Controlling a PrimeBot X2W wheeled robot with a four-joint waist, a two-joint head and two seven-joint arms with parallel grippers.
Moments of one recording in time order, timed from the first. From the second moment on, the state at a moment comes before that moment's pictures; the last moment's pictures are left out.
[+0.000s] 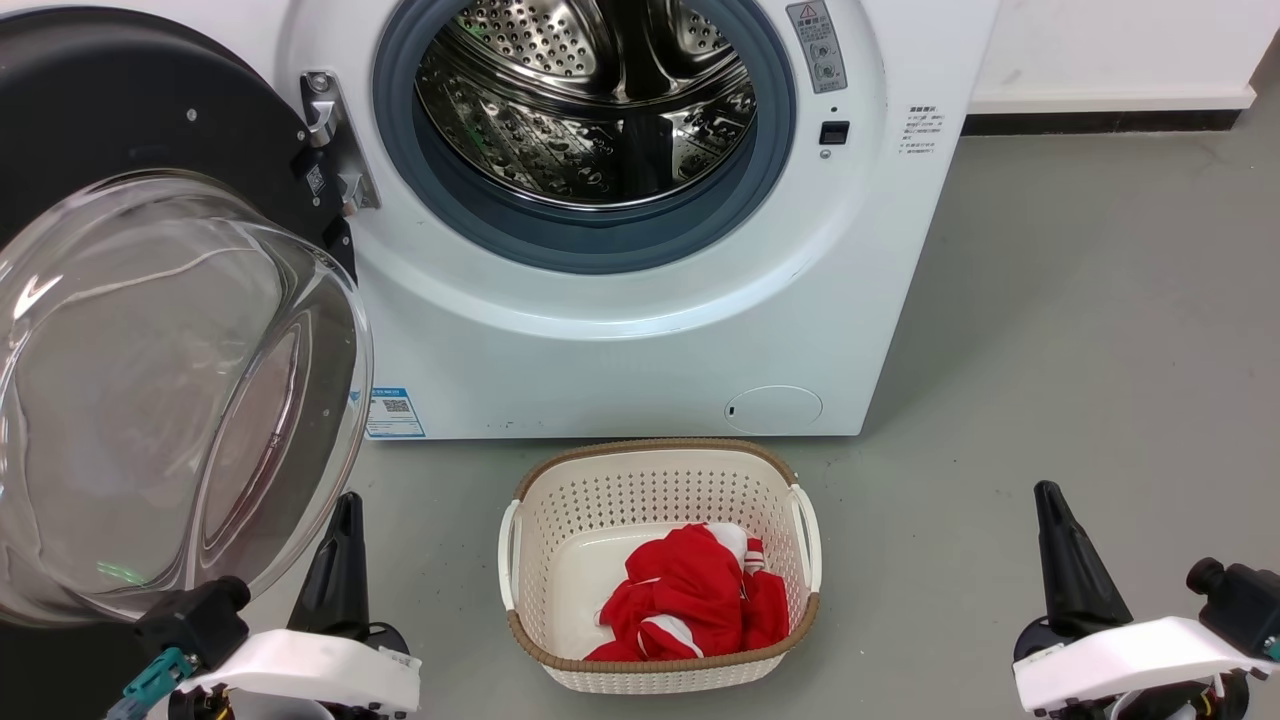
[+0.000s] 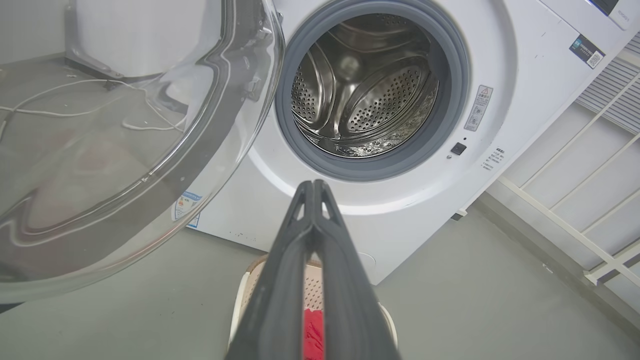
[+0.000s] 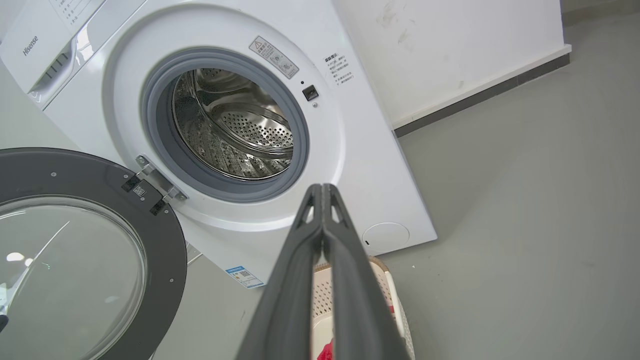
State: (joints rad) left arm 0.00 0.06 0.05 0.13 -0.49 -0.12 -0.15; right arm 0.02 -0.06 0.00 0.12 0.55 0.13 -0.15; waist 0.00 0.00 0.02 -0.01
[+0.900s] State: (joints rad) left arm -0.03 0.06 0.07 0.17 -0.89 -0.12 -0.05; right arm -0.02 -0.08 -0.02 0.16 0.95 0.13 -0.07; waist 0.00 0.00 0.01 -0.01
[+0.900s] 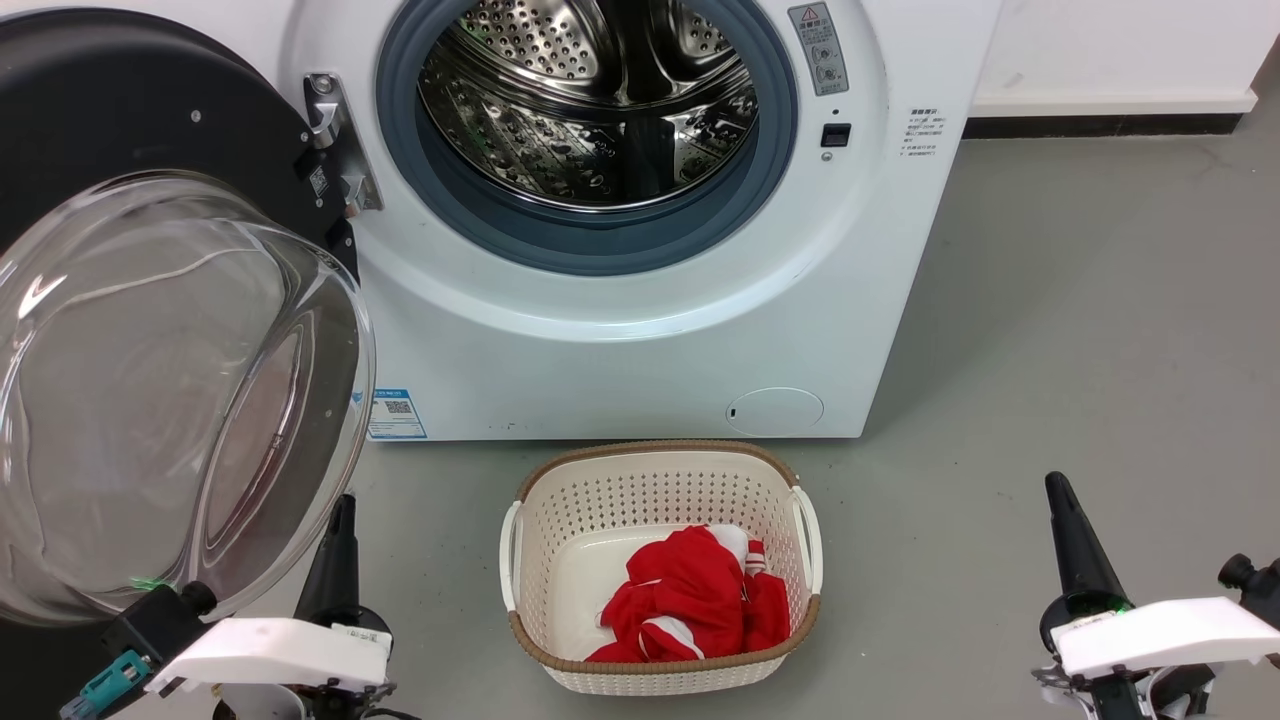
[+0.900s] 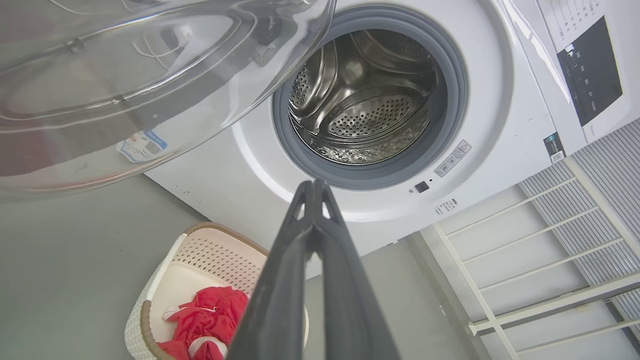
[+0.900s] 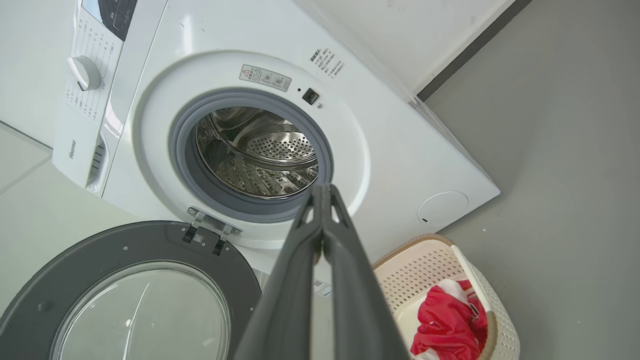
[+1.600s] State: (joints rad) left arm -0.06 0.06 0.09 0.20 -1.16 -0.12 0.01; right arm -0.05 -0.08 -0.04 0.19 1.21 0.13 -0.02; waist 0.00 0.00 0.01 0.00
